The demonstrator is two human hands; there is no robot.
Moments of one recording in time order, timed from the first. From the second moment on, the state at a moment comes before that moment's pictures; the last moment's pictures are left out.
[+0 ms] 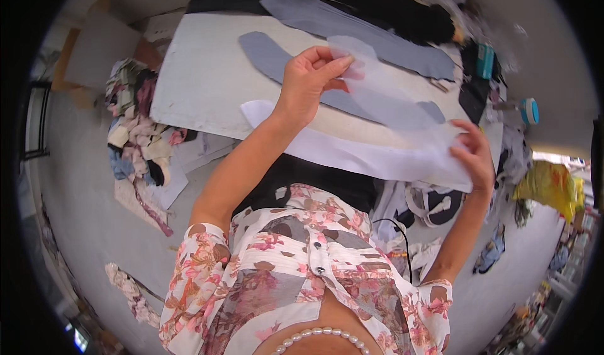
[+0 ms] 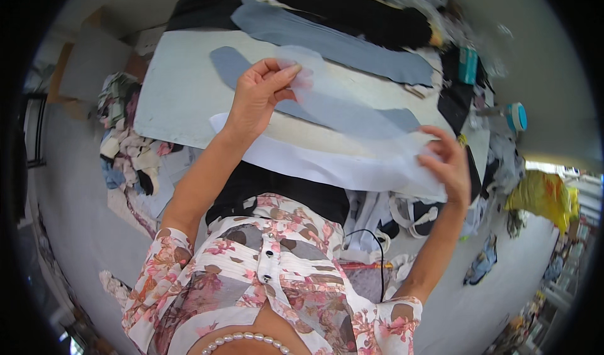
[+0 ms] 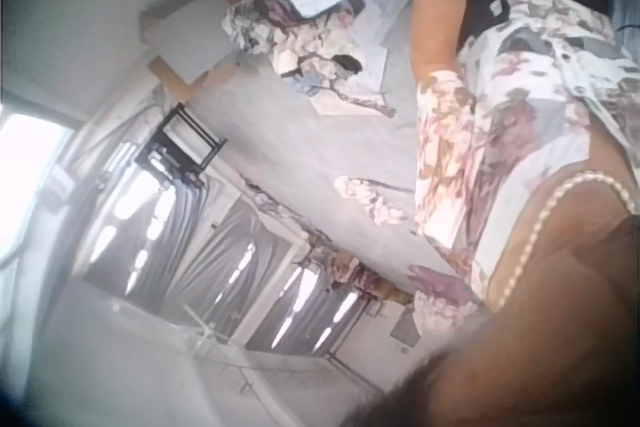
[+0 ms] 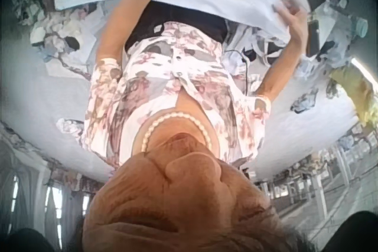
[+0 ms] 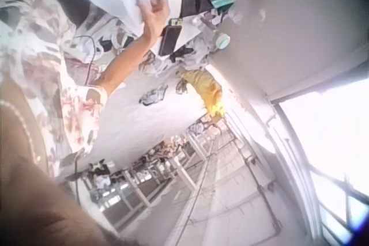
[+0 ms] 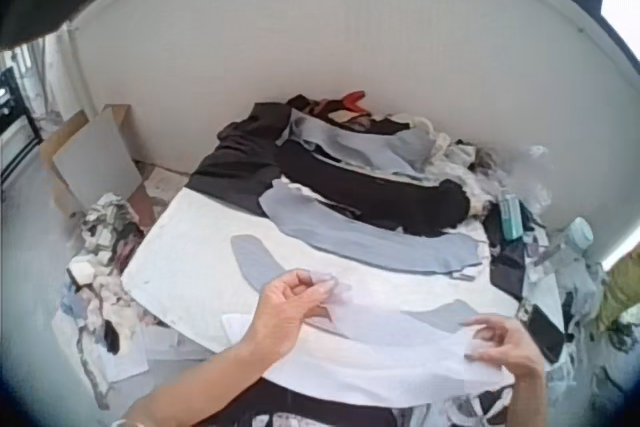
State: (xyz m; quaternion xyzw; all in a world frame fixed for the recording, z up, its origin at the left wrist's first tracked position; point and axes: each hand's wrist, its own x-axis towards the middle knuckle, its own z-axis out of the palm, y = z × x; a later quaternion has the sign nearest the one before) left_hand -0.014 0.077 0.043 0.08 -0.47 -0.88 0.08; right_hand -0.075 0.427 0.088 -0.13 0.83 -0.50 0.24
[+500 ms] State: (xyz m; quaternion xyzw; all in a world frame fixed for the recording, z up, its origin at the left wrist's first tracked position) left_hand 0.005 -0.029 0.000 0.22 -0.64 -0.74 0.07; right_hand -0.055 0.338 0.037 -0.16 0.80 -0.52 0.24
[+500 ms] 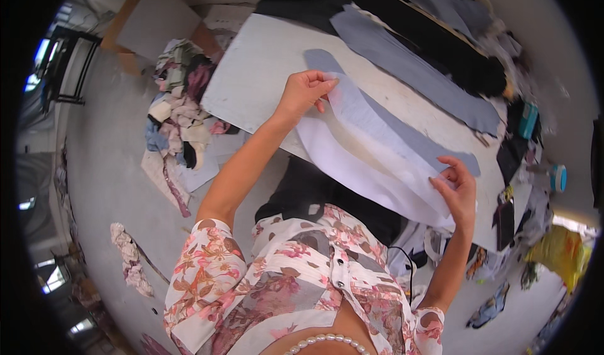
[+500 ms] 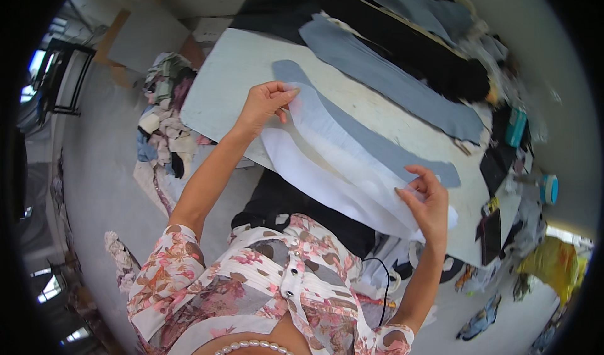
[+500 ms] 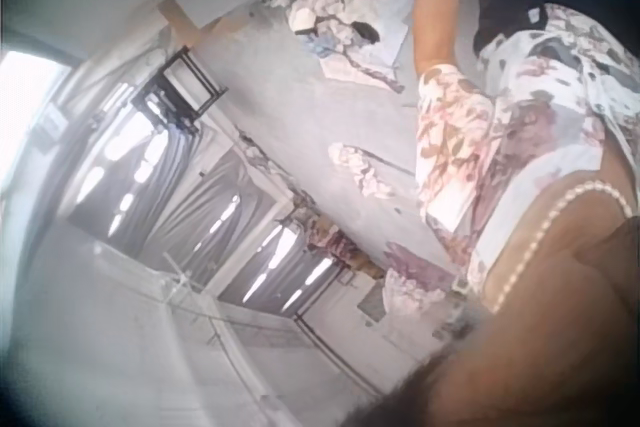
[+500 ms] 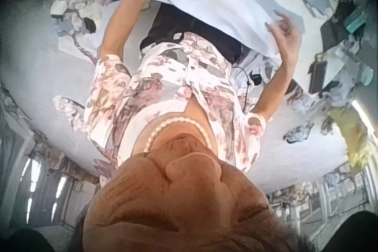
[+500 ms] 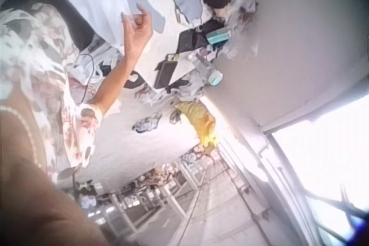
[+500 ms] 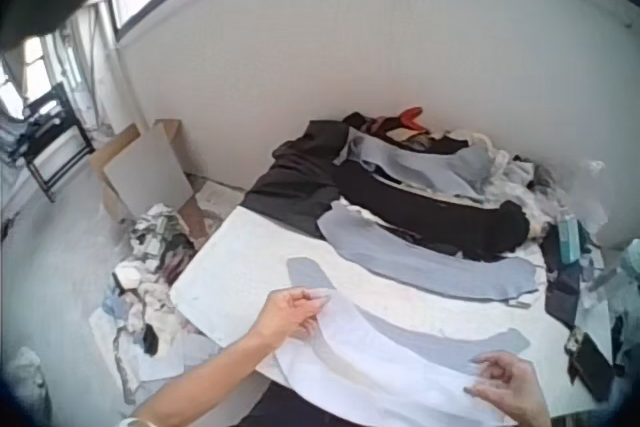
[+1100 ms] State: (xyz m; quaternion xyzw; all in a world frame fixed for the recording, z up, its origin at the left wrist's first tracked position) left_hand -0.033 -0.089 -0.030 0.31 -0.86 -0.35 0.19; right_hand -0.082 0.261 0.010 -0.20 0.86 -0.43 0.17
